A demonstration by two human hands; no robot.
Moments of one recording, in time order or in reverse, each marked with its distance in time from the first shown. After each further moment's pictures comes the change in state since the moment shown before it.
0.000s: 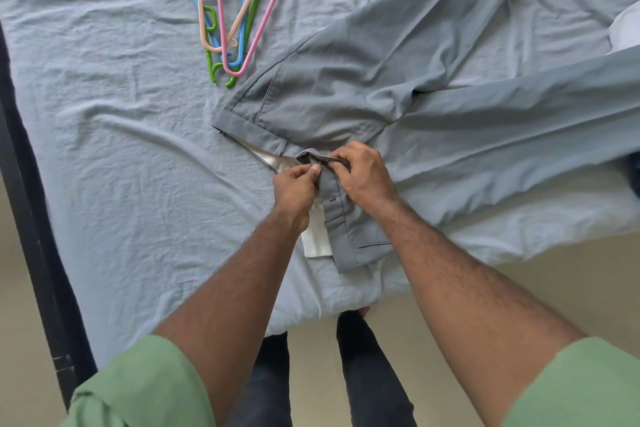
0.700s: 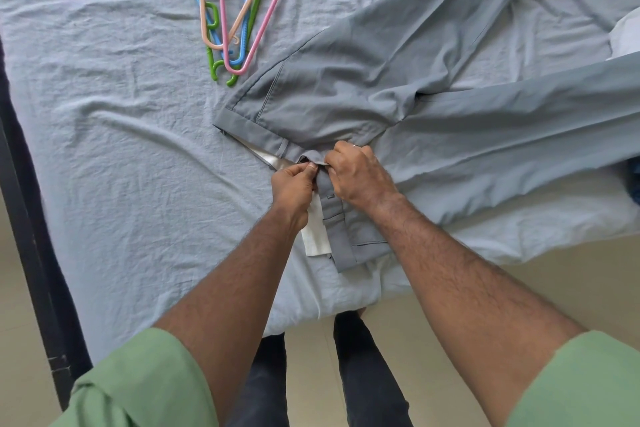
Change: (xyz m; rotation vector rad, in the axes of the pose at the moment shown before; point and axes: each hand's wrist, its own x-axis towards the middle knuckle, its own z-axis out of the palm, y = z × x) left_hand -0.009 0.014 -0.003 -0.009 -0.021 -0.035; right_hand 0.002 -0.018 -0.003 -0.433 -0.041 -0.284
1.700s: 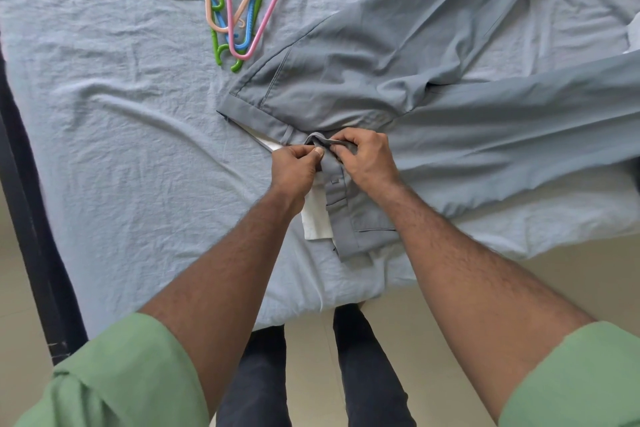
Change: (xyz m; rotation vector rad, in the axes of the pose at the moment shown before) left_hand 0.017 0.005 -0.008 0.128 -0.074 0.134; right_hand 0.011 0.007 0.006 0.543 0.076 0.308
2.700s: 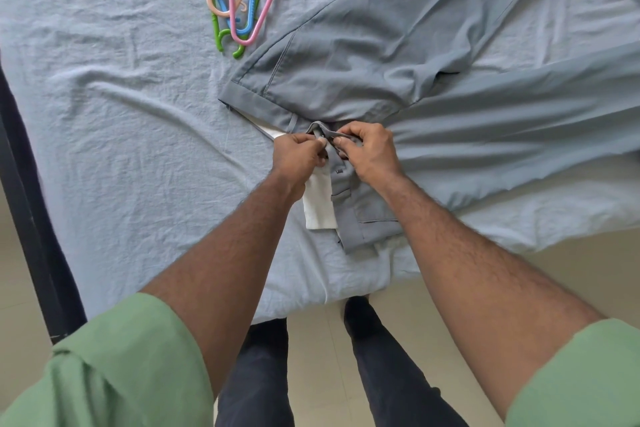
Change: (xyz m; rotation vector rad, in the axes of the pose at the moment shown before) left_hand 0.015 0.001 -0.006 0.100 0.015 -0.034; right_hand -0.002 0.004 0.012 0.159 -0.007 0.212
